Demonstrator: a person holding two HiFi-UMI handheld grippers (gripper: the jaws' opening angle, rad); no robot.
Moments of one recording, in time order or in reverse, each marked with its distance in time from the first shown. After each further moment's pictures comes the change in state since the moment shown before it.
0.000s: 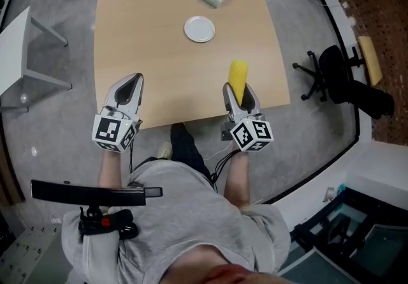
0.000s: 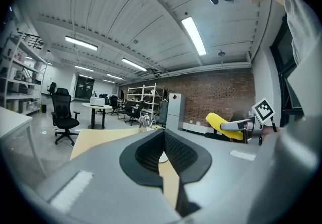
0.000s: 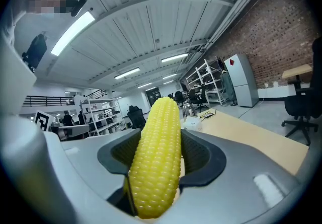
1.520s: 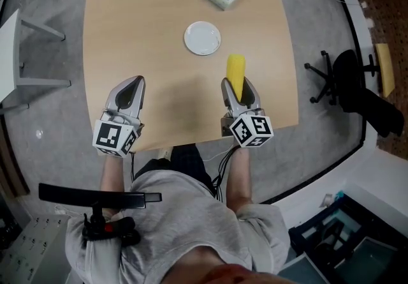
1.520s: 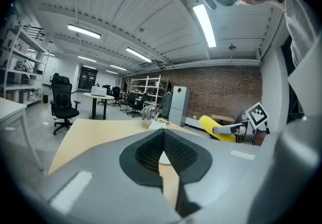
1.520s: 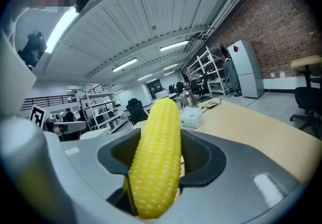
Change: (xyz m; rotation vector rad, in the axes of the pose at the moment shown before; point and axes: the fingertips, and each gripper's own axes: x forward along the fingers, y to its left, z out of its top) left arm 0.118 0.045 -0.044 -0.064 0.083 0.021; right arm 0.138 -0.073 -0.029 0.022 0.109 0.034
